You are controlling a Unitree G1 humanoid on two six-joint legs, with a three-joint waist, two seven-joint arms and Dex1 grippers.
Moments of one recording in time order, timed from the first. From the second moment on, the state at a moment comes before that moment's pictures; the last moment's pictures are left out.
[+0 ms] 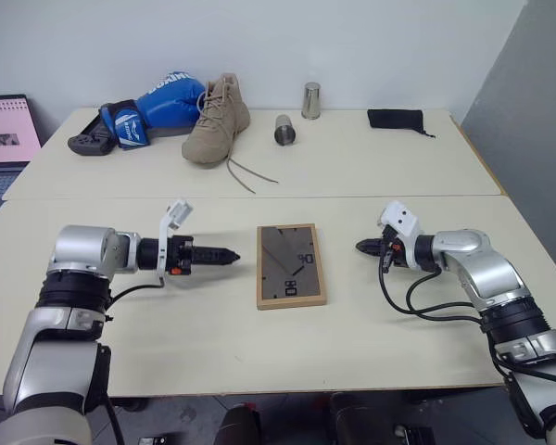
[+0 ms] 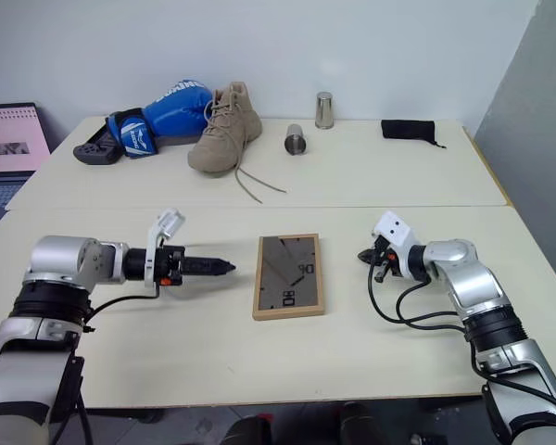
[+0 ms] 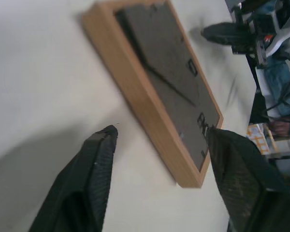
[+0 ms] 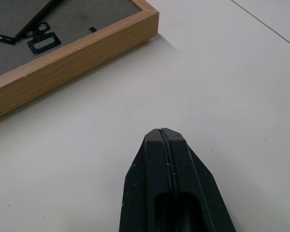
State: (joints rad) left arm -0.74 0.76 -0.09 0.49 -0.43 1.18 -1.34; right arm -0.64 -0.61 0.22 0.24 0.14 0.43 0.95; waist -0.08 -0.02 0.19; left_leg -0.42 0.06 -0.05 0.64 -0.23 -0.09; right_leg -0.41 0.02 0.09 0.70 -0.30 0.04
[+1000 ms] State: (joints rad) left arm -0.77 0.65 -0.18 0.43 -0.53 1.35 -1.28; right arm -0.58 -0.41 0.30 0.08 0.12 0.56 0.89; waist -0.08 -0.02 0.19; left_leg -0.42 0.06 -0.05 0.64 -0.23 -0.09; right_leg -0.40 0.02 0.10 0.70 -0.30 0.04
